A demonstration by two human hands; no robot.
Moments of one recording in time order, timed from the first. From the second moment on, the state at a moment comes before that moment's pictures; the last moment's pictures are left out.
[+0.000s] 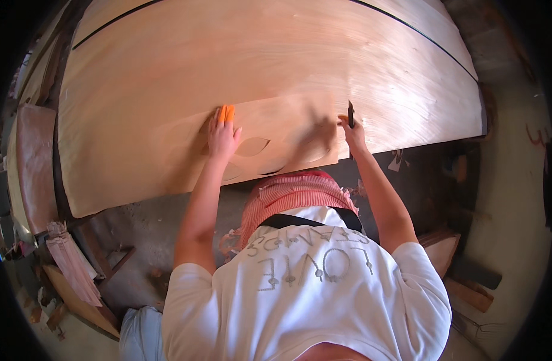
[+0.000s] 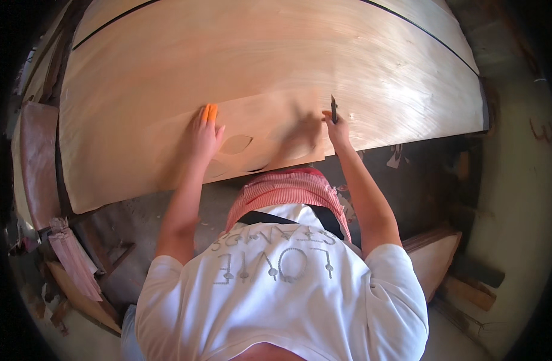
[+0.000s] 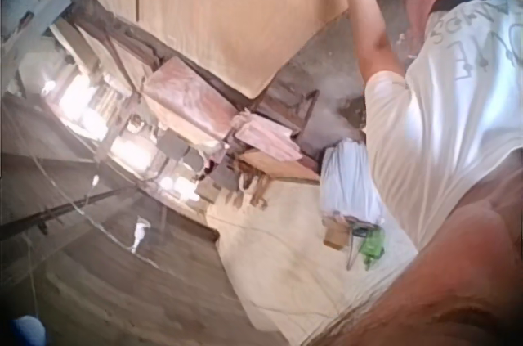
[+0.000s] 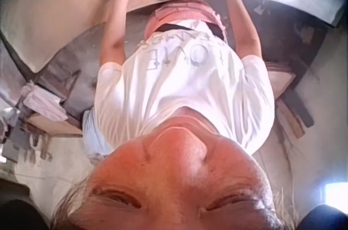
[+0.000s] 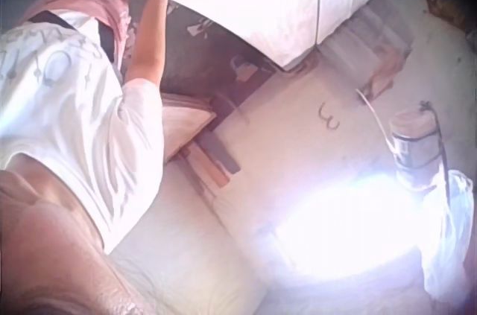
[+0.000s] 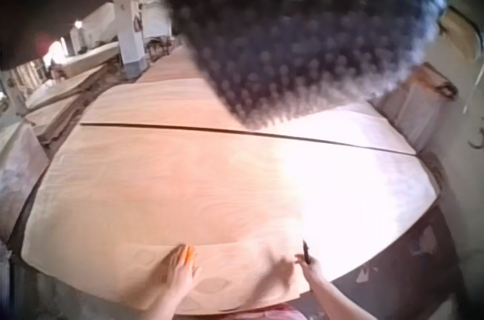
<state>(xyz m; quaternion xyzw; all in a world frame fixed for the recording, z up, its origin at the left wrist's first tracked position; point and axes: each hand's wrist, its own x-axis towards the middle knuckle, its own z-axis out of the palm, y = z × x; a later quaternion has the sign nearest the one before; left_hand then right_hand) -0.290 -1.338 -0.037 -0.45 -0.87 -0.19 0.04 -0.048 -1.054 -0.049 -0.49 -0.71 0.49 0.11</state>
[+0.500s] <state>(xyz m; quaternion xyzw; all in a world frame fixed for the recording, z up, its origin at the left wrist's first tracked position) -0.291 -1.344 -0.028 -0.54 -0.80 -0.26 0.08 -0.048 -1.039 -0.058 -0.45 -0.73 0.50 0.08</state>
